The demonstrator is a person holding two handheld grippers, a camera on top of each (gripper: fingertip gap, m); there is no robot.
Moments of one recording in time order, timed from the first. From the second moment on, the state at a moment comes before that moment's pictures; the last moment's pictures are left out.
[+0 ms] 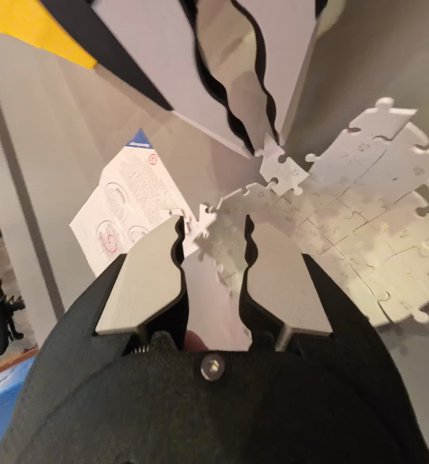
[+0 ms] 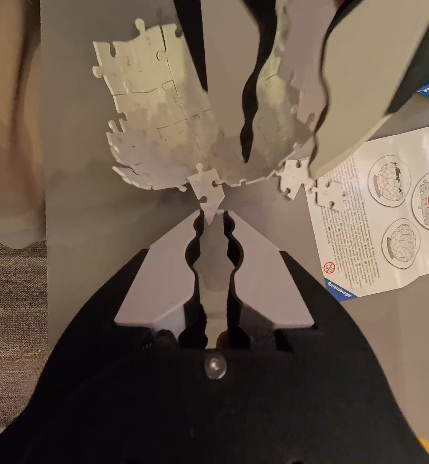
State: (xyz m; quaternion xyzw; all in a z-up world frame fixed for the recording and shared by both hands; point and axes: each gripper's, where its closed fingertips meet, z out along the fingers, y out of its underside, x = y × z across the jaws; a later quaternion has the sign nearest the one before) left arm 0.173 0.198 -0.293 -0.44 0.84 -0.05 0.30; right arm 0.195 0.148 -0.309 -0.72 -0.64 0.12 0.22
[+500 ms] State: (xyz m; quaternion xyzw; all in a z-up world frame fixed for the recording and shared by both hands) left arm 0.092 0.125 -0.268 -0.63 0.64 -0.18 0.39; right arm 0.196 0.136 -0.323 -0.75 -0.62 0.10 0.21
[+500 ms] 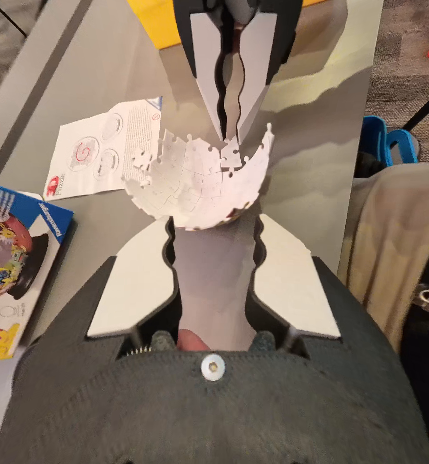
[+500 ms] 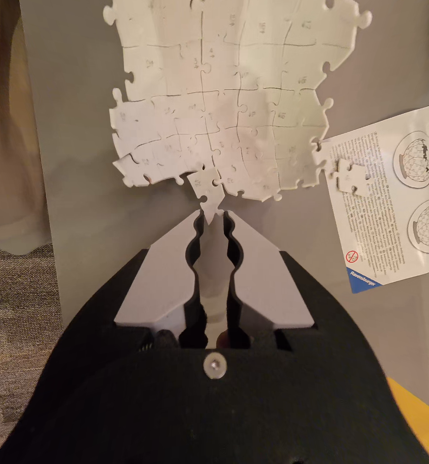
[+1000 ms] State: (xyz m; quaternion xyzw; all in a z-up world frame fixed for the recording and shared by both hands) left arm 0.105 0.139 -0.294 -0.44 0.80 -0.05 0.42; right arm 0.193 0.134 -0.325 -0.76 -0.61 0.10 0.21
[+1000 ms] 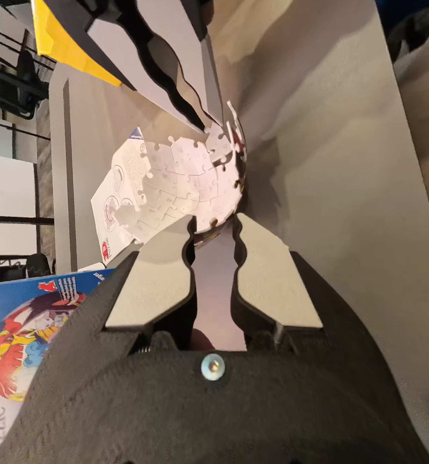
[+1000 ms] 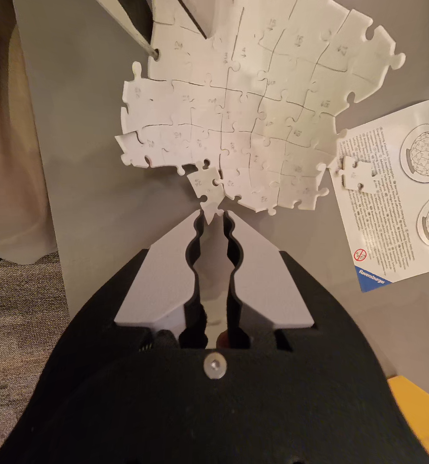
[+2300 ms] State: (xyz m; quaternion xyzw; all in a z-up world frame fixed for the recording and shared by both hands) left arm 0.077 0.125 -0.284 -0.24 0.95 0.06 0.19; right arm 0.161 0.154 -0.326 -0.76 -0.64 0.08 0.10
